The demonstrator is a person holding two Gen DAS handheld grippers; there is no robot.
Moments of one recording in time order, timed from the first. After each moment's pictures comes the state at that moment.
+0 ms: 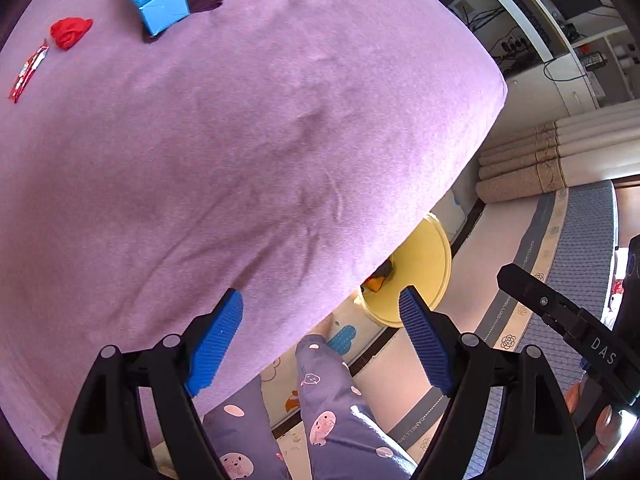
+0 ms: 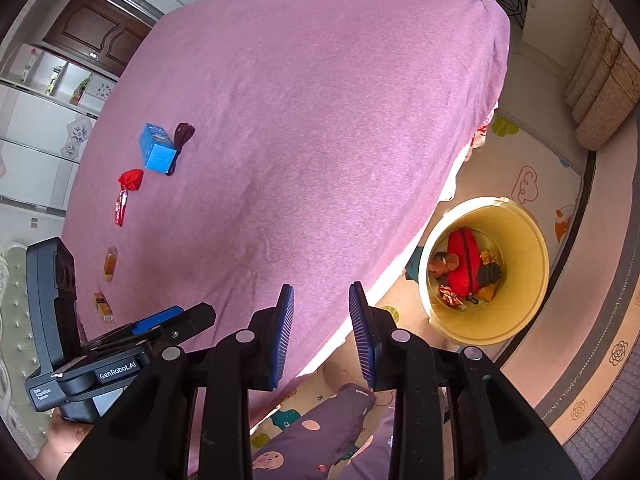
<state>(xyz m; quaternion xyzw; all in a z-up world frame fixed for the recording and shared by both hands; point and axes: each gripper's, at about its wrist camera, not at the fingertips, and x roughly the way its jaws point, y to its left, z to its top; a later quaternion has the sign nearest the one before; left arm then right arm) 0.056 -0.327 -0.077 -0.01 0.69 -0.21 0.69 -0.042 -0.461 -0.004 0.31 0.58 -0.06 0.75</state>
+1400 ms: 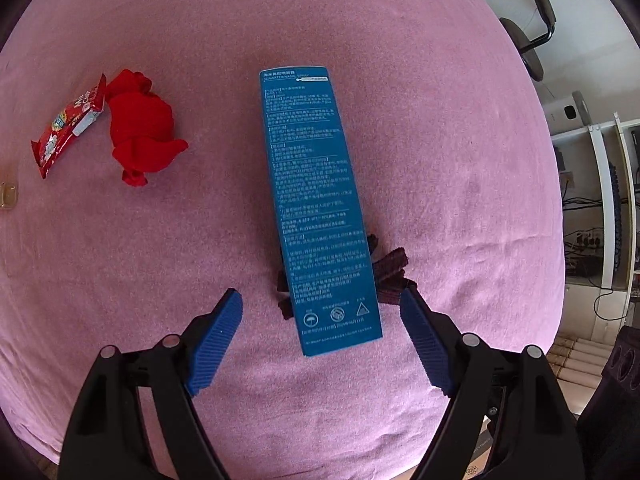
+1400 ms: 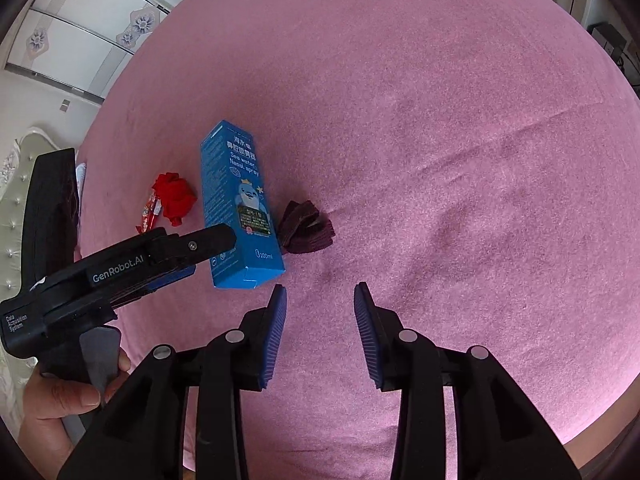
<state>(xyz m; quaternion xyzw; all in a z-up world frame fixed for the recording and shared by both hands) 0.339 -0.251 -0.111 -0.17 0.68 0.00 0.71 0.298 -0.389 -0.052 0.19 0.65 0.12 0.73</state>
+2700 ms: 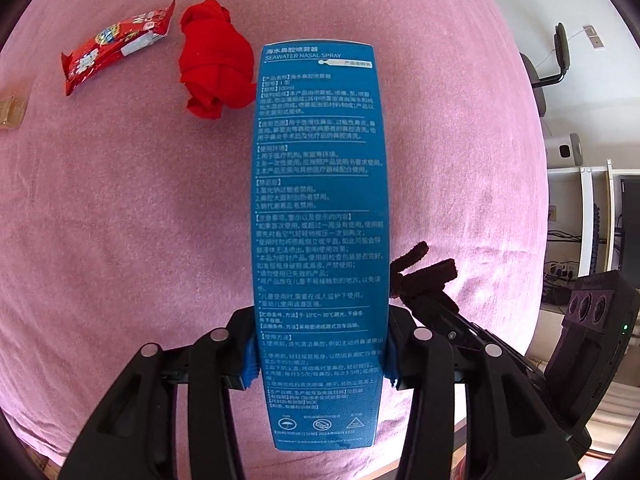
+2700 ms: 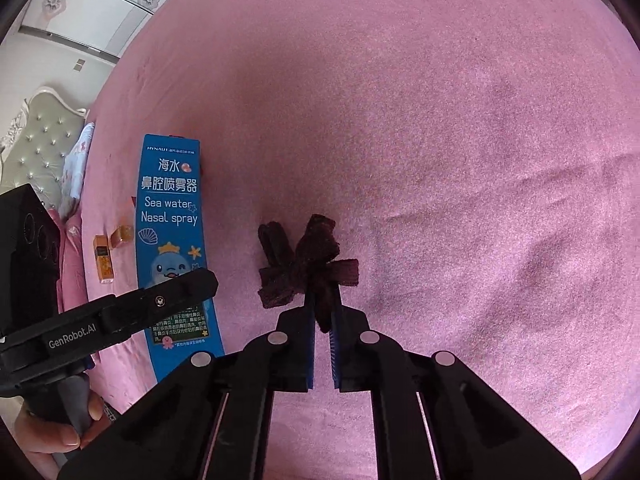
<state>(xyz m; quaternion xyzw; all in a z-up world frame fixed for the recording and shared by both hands) 0.284 -0.191 -0.123 -0.27 0.67 0.00 0.70 0.307 -0.320 -0.089 0.15 0.67 0.18 0.71</state>
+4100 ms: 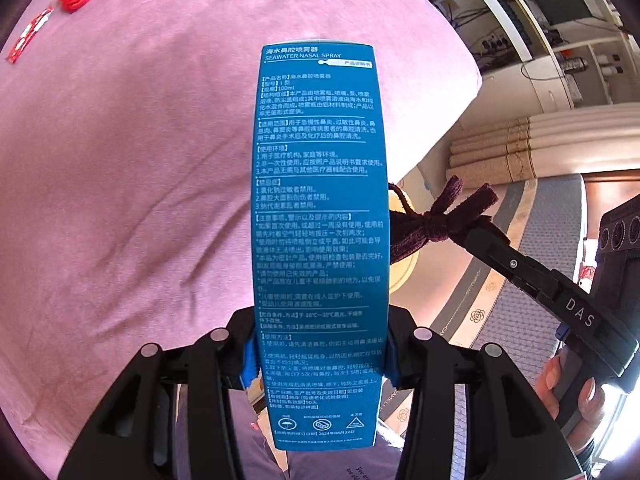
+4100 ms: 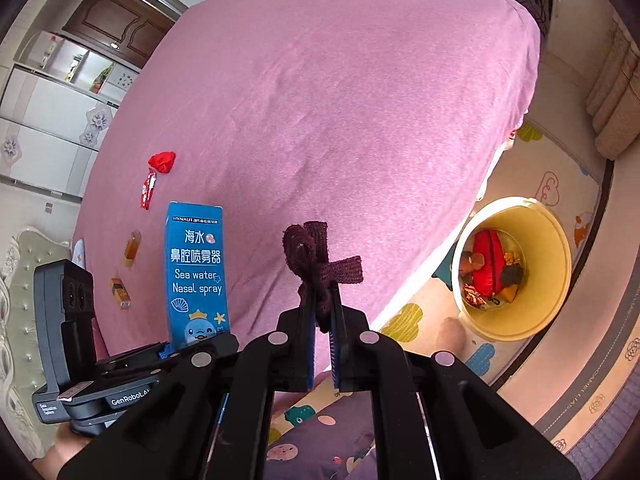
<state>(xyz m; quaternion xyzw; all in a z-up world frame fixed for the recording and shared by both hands) 0.024 -0.309 -0.077 -0.05 0.71 -0.25 0.65 -0.065 -0.463 0.005 0.33 0.57 -0.05 0.75</state>
